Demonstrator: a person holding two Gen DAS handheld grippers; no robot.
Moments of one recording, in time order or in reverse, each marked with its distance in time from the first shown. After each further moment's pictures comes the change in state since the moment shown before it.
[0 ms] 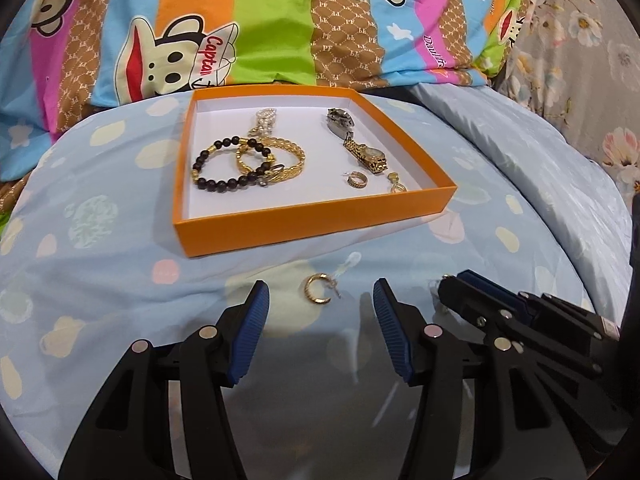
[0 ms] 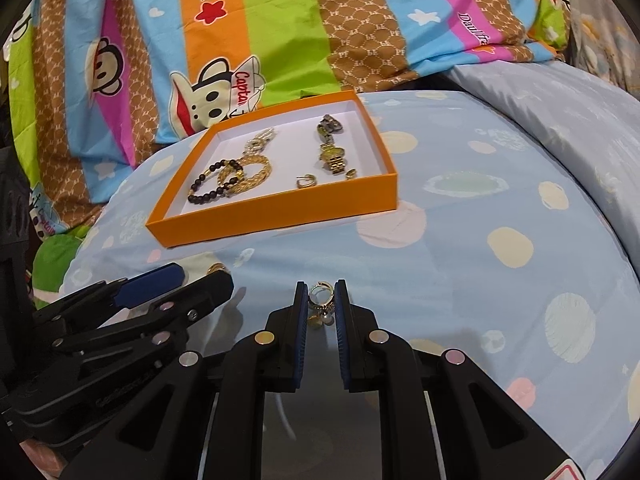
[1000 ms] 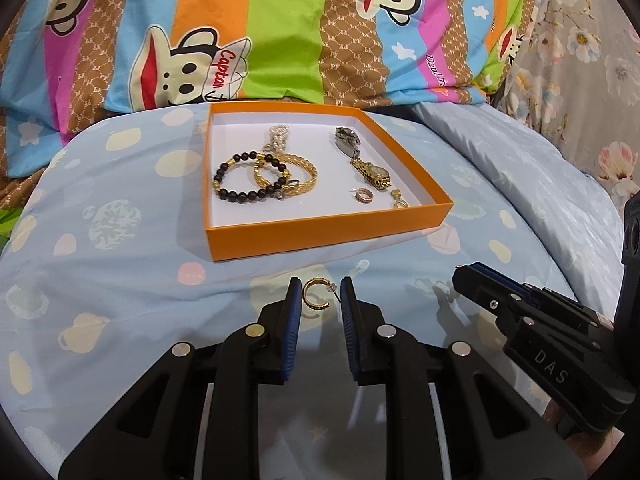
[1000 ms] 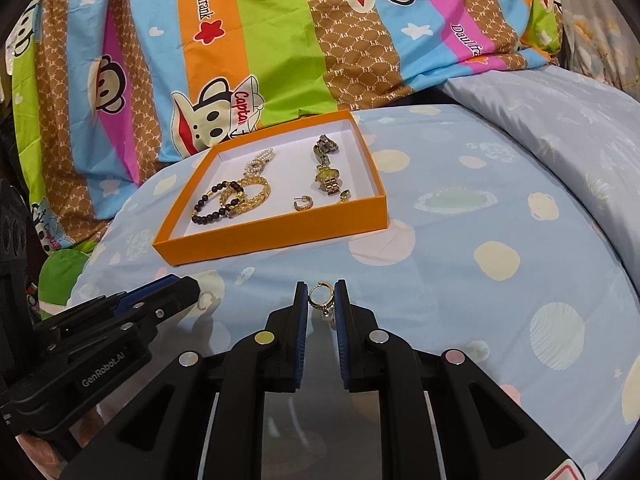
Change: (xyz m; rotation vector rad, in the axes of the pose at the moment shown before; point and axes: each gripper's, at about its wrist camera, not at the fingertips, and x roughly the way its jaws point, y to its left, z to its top) left arm -0.027 0.016 -0.003 -0.030 -0.059 -0.007; right arm -0.014 -0.001 0.007 0.002 -0.061 0.010
